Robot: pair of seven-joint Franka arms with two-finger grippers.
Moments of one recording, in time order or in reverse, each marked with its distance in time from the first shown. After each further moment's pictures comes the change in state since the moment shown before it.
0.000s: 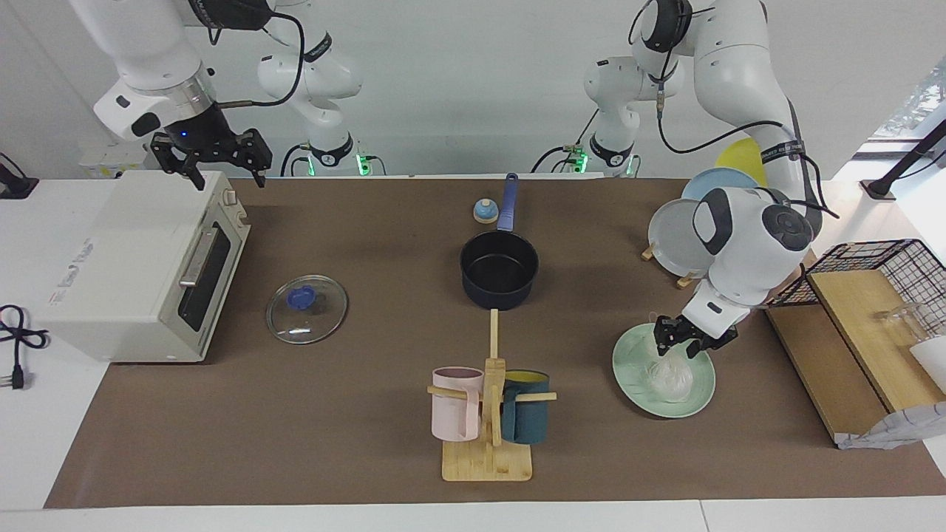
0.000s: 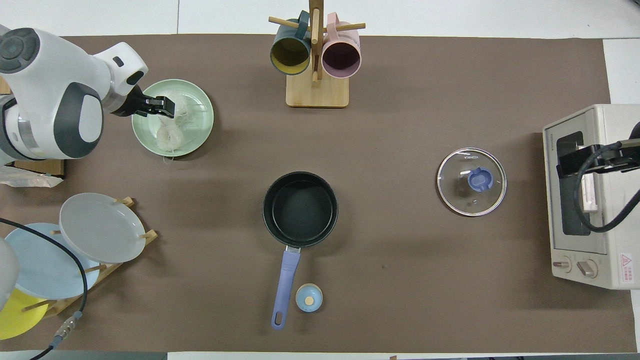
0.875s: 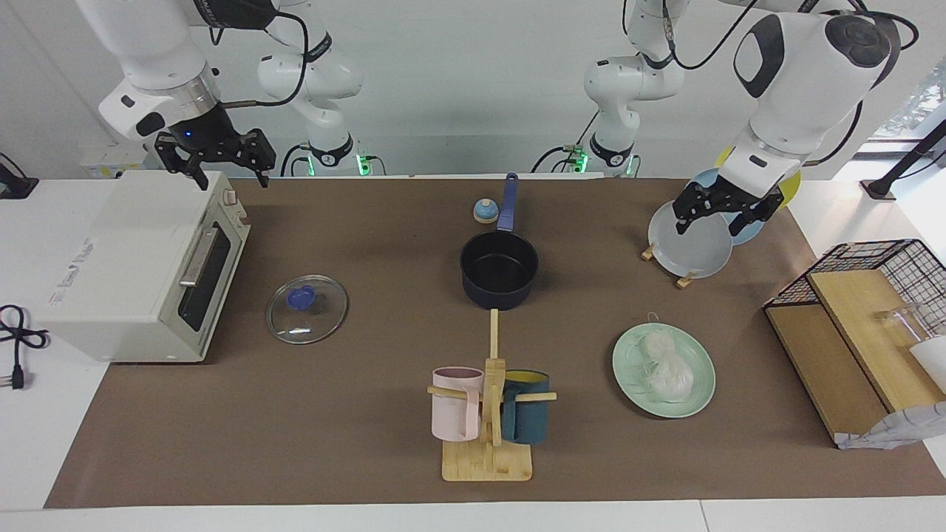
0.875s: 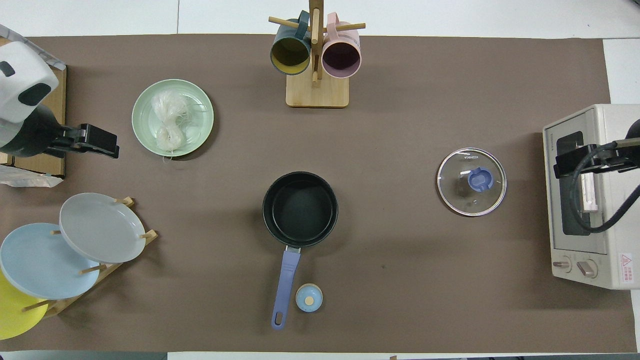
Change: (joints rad) left arm 0.001 -0.416 0.004 -0.019 0.003 -0.536 -0.082; right arm 0.001 0.000 0.007 0.000 0.000 0.000 0.014
